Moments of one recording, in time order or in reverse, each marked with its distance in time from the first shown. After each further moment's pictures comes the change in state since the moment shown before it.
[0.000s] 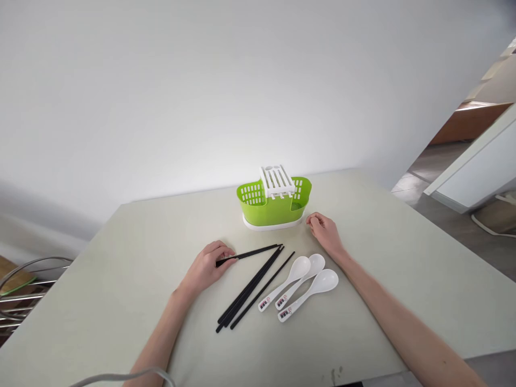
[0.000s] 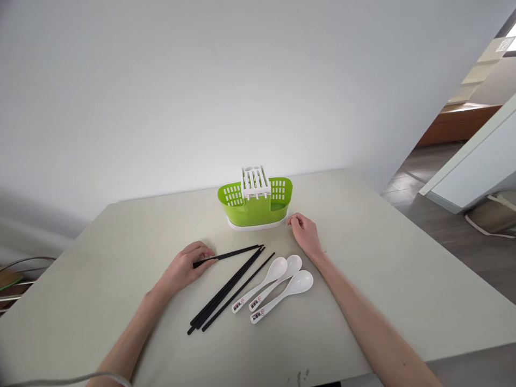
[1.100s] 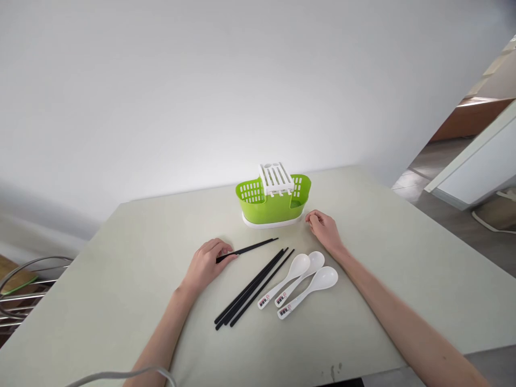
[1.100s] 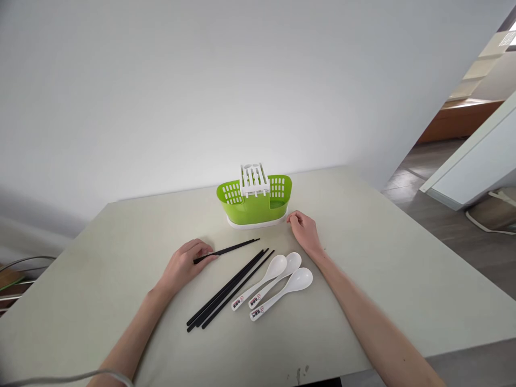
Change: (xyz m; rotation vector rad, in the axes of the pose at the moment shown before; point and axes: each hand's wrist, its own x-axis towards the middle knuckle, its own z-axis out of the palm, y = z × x) left_hand 0.002 0.000 0.006 0.142 0.095 -0.012; right_hand 0.000 -0.002 0.000 -0.016 0.001 -0.006
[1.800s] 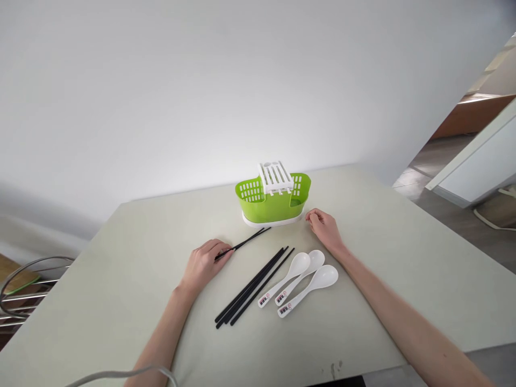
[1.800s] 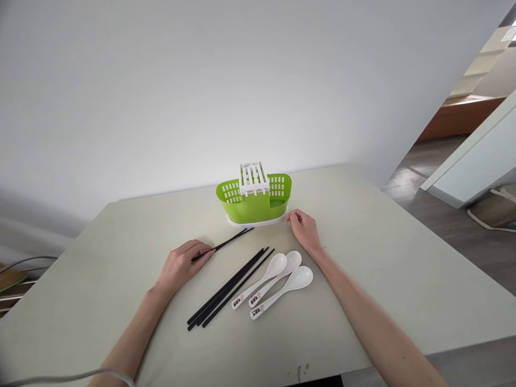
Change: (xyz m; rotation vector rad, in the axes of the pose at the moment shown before) left_hand -0.004 -0.003 -0.001 0.080 0.057 0.040; right_hand -0.002 -0.005 -0.001 -0.003 0.000 0.006
